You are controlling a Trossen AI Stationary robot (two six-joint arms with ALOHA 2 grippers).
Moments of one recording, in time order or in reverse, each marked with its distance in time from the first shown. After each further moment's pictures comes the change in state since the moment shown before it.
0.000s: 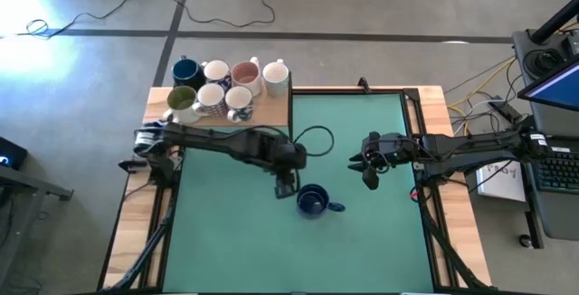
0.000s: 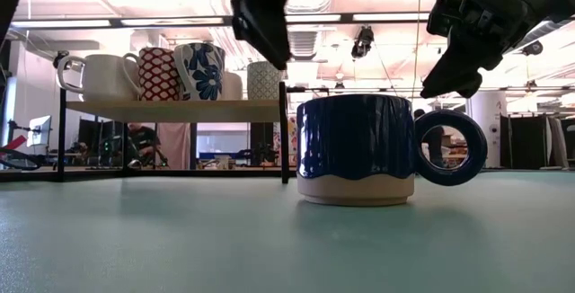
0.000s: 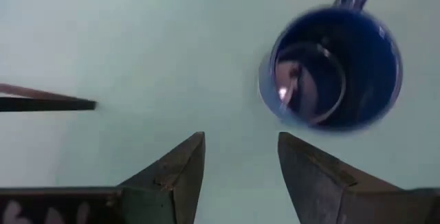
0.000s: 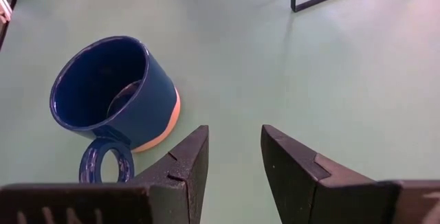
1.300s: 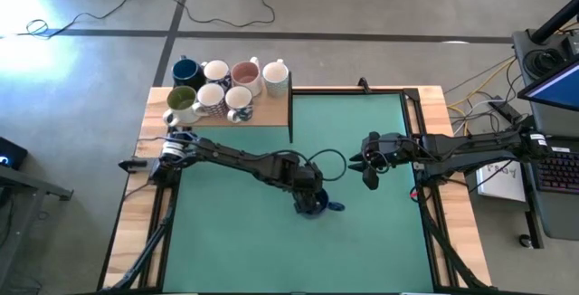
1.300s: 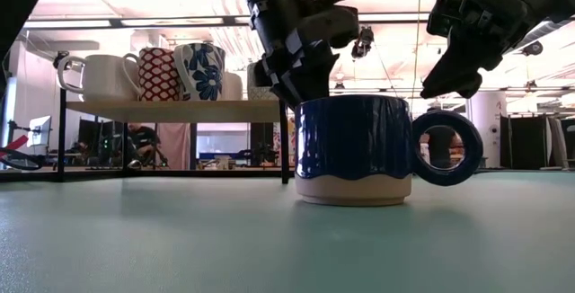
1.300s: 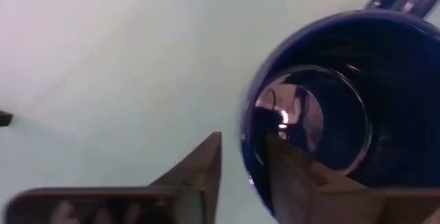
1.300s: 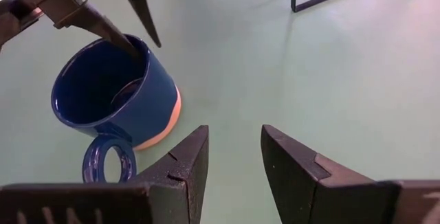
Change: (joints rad) left arm -0.058 0.231 0.004 0.192 -0.084 -0.165; right arm 0.000 0.000 0.000 0.000 0.000 0.000
